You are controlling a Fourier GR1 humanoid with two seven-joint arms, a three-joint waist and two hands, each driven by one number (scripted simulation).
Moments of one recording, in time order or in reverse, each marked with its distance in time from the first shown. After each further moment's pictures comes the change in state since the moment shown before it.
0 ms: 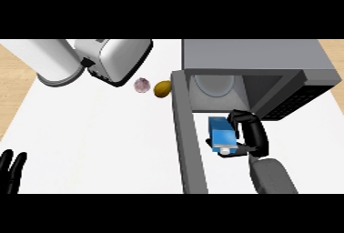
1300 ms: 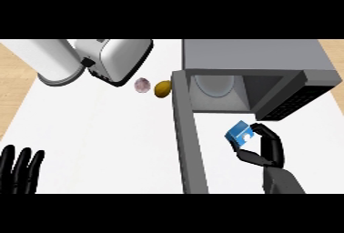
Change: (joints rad) left arm -0.023 -0.037 -0.150 -0.016 -0.142 0.044 0.015; right arm -0.097 -0.066 -0.248 0.577 -0.111 0.034 -0.372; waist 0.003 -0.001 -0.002
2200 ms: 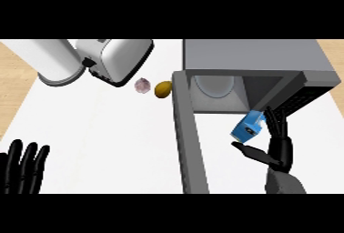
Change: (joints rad) left arm -0.032 -0.007 0.020 0.039 0.002 -0.013 -0.013; right arm 0.131 0.047 -0.026 -0.311 -0.061 -0.159 0.229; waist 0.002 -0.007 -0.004
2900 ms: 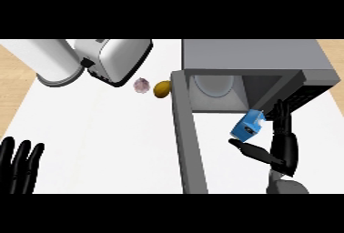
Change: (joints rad) left arm -0.035 -0.005 0.012 -0.039 0.004 -0.005 0.066; right arm 0.152 0.046 0.130 -0.462 0.101 -0.130 0.347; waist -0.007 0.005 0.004
